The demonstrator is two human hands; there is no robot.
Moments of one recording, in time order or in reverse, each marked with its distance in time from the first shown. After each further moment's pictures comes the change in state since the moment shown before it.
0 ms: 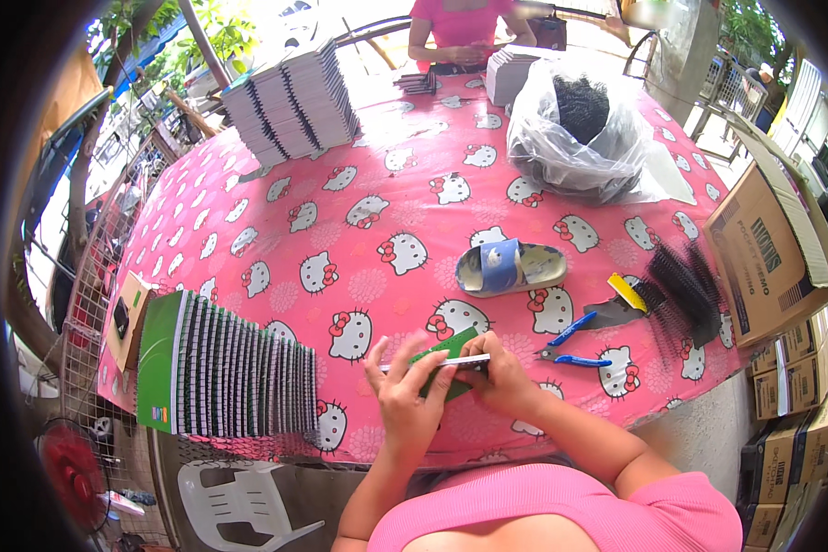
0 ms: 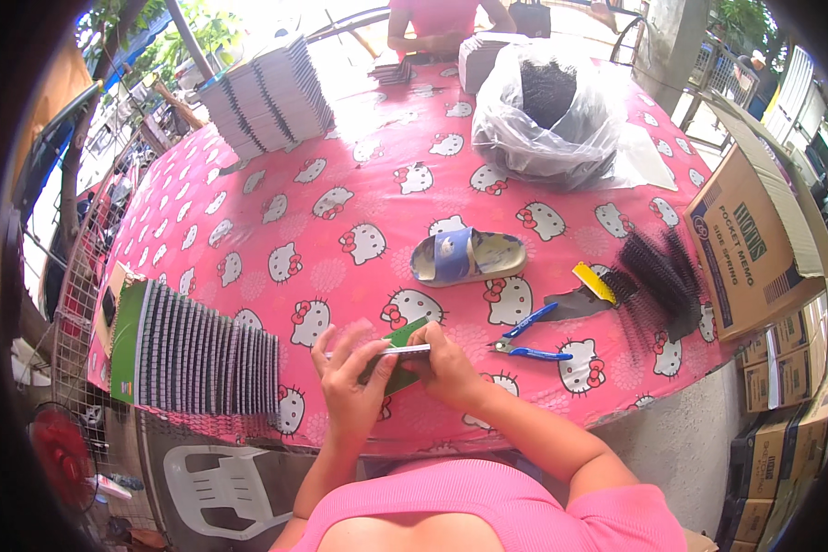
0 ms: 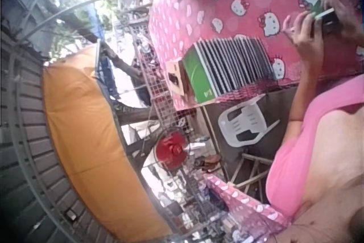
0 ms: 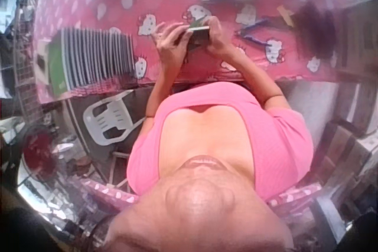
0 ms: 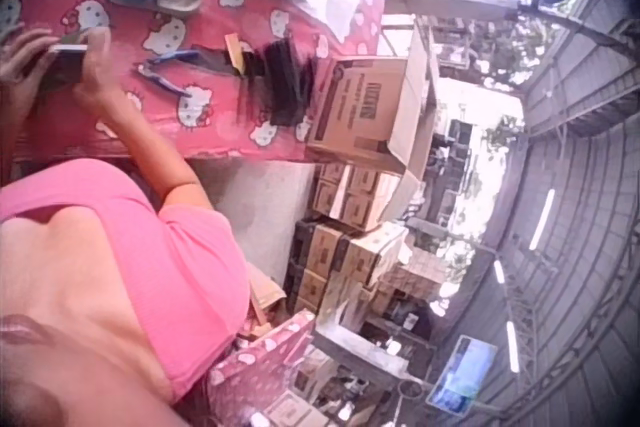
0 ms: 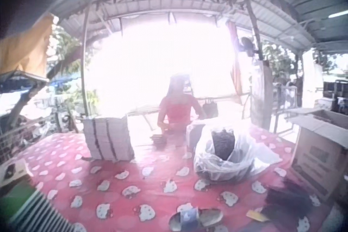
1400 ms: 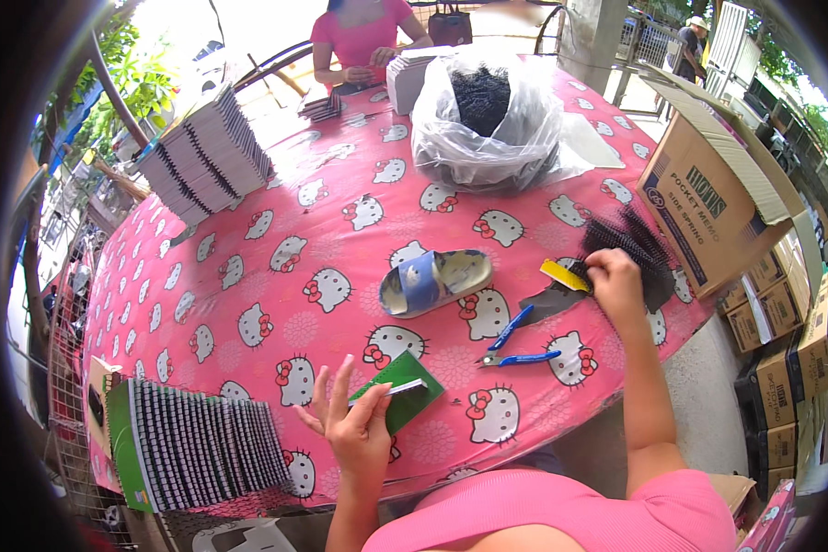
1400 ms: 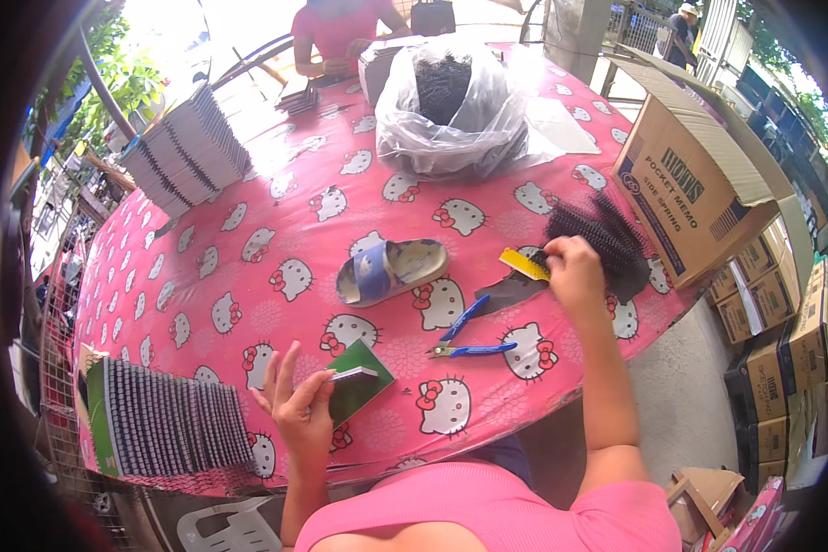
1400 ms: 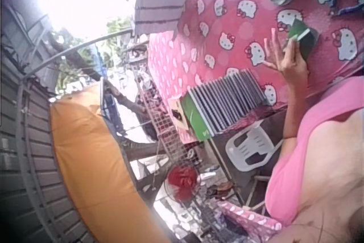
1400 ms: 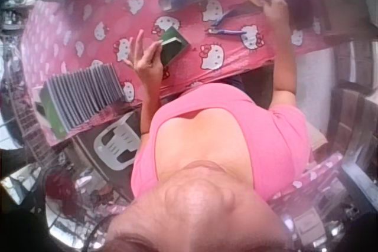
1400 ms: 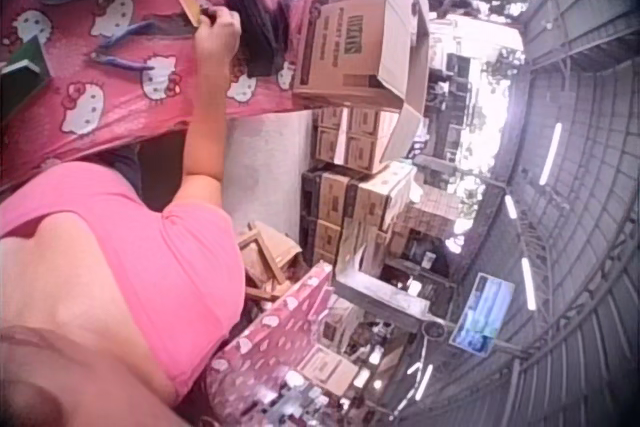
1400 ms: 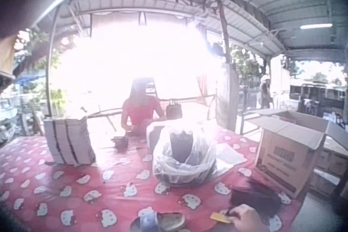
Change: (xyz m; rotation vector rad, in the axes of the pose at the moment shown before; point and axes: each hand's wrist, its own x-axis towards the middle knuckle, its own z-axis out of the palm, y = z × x) left_hand 0.012 0.021 0.002 0.084 -0.014 0.042; right_hand -0.038 0.025 -0.238 -0.865 0.571 0.307
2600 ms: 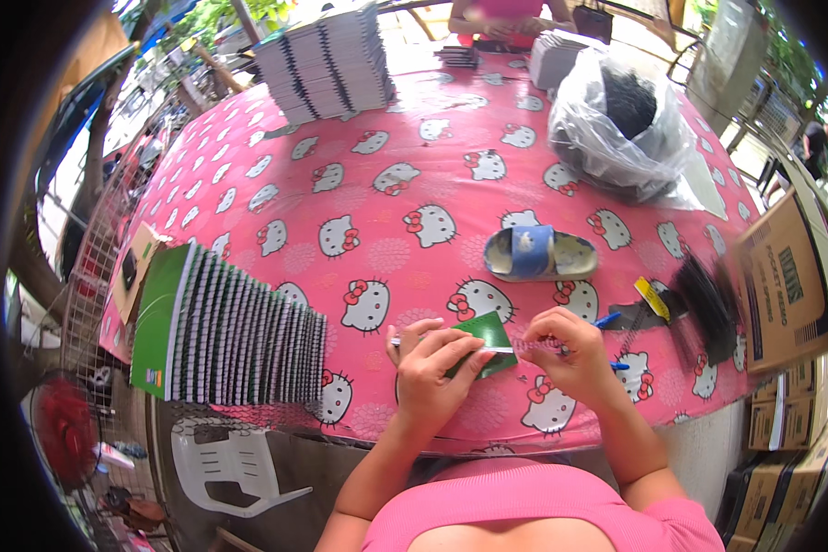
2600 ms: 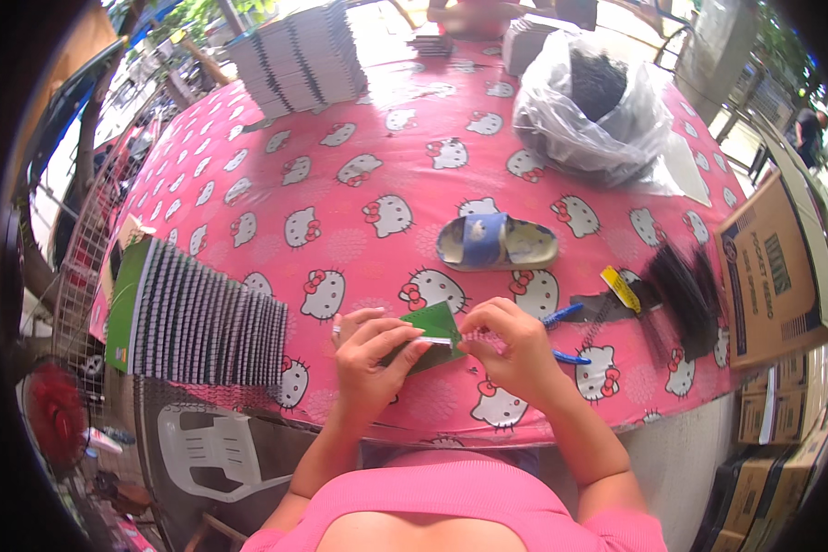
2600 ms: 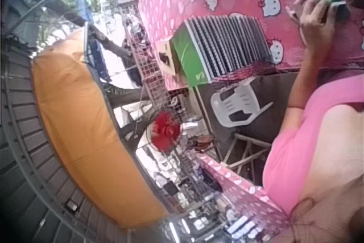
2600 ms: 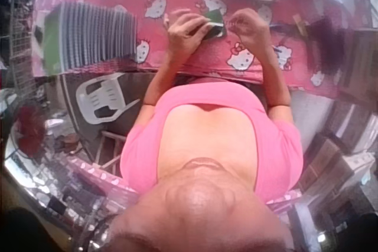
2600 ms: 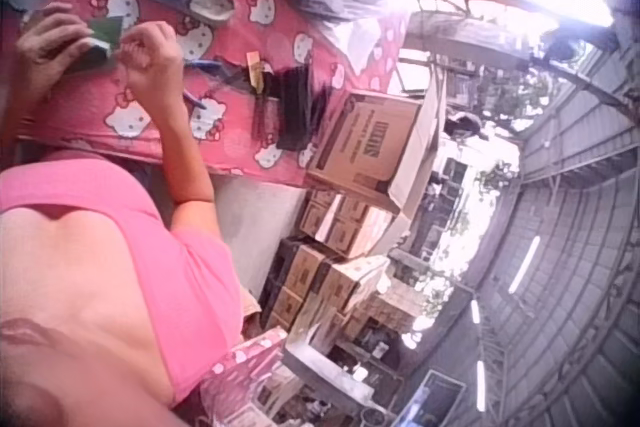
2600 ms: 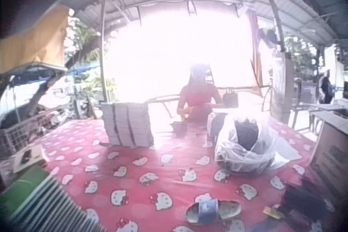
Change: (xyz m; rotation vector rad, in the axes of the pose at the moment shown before) left_hand -0.006 -0.016 0.005 -0.244 0.018 -0.023; right_hand -0.059 -0.178 0.051 0.769 -0.605 -0.349
